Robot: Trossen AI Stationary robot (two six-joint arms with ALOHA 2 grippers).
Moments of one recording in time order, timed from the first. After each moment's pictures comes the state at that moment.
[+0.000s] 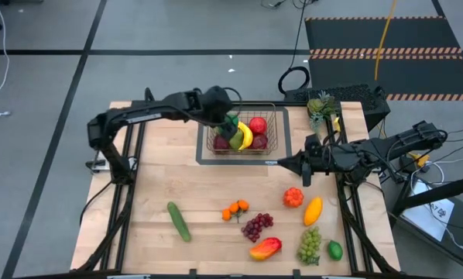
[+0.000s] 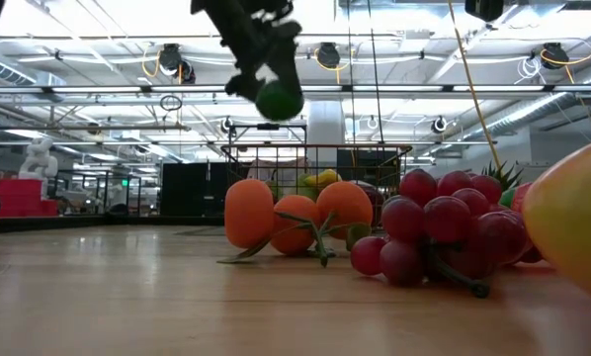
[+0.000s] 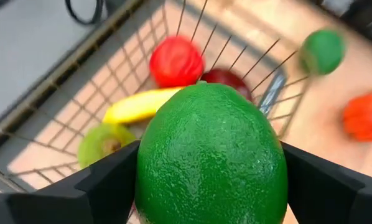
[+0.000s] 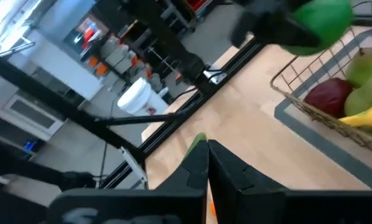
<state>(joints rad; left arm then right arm) 0.34 1.73 1.60 -0.76 0.00 -0.29 0.34 0.89 0.88 -0.27 0.41 0.88</state>
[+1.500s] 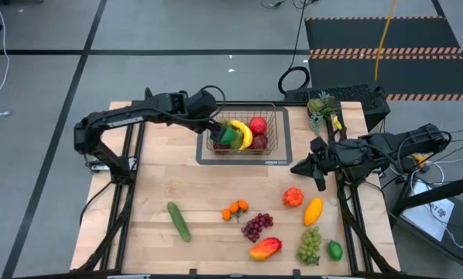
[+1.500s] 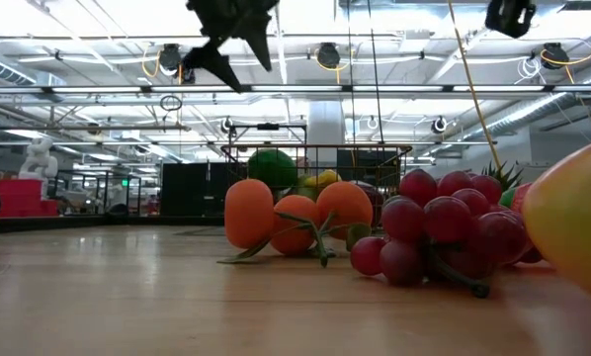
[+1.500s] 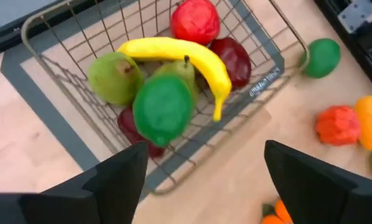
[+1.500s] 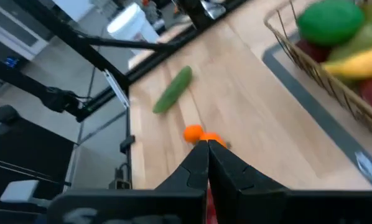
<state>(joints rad) 0.27 1.58 1.60 -0.99 -0.05 -0.66 0.28 0.77 0.88 -0.59 0.15 0.76</state>
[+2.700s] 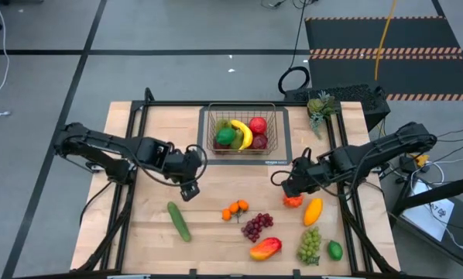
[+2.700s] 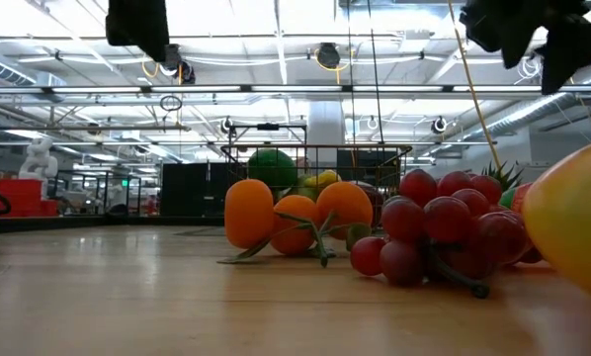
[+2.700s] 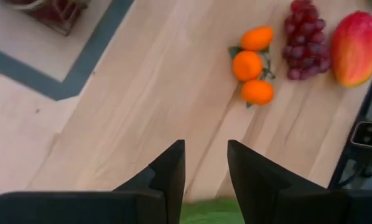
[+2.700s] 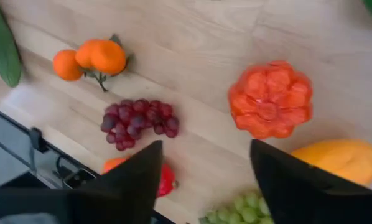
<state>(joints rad) -0.20 1.38 1.30 -1.04 -0.03 -0.72 0.32 1.19 1.01 -0.98 -0.04 1.58</state>
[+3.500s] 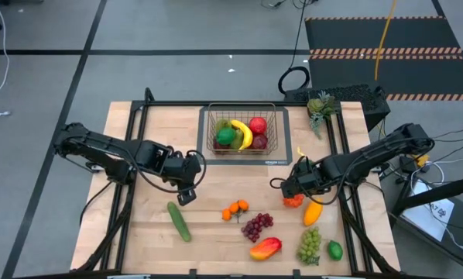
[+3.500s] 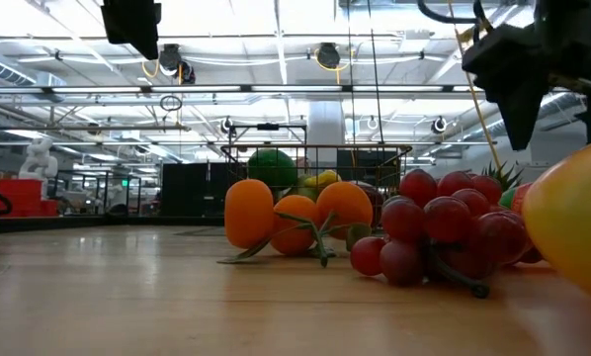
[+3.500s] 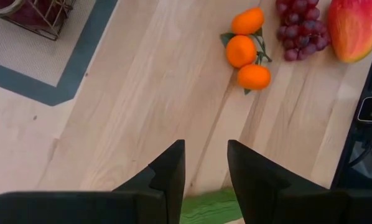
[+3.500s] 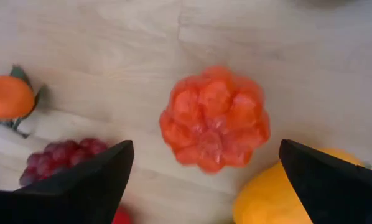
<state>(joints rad) -0.24 1.38 1.30 -1.04 -0.04 -0.66 0.32 1.25 0.81 -0.88 -0.03 1.74</state>
